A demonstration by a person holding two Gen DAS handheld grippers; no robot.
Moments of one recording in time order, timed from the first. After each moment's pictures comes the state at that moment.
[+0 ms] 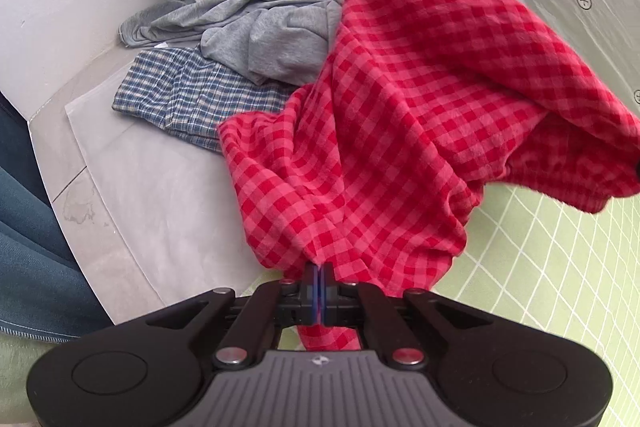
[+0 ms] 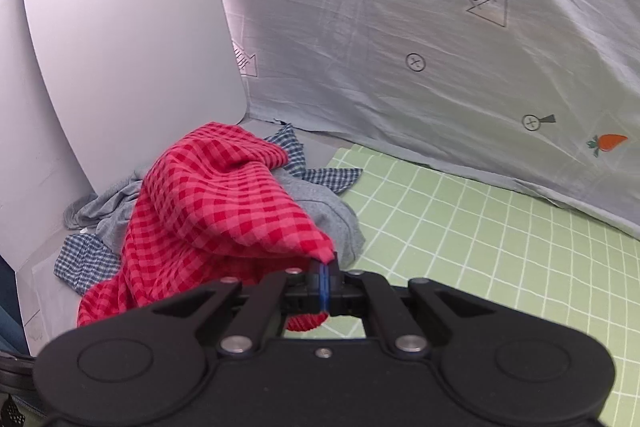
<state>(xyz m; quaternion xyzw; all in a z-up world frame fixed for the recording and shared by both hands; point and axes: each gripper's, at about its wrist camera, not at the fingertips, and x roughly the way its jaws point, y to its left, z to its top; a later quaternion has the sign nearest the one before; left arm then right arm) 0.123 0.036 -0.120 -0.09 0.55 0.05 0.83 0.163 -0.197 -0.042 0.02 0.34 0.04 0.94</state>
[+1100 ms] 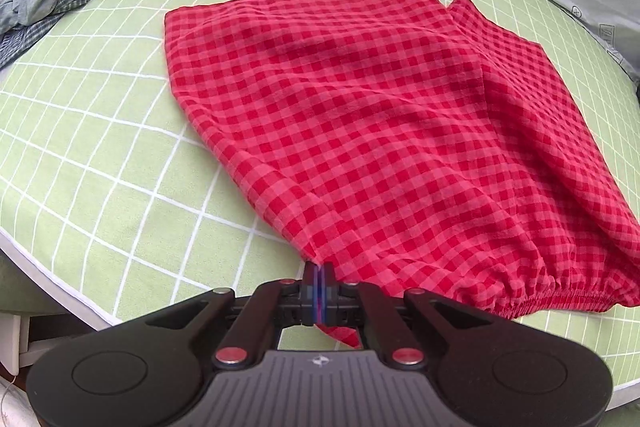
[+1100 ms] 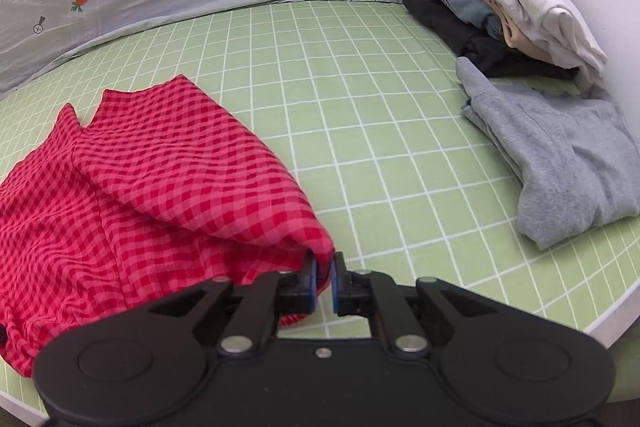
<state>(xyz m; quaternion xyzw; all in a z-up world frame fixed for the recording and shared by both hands) -0.109 -0.305 -0.156 0.04 0.61 -0.12 0.79 -0.264 -0.608 -0.114 0.16 0.44 -0.30 0.83</state>
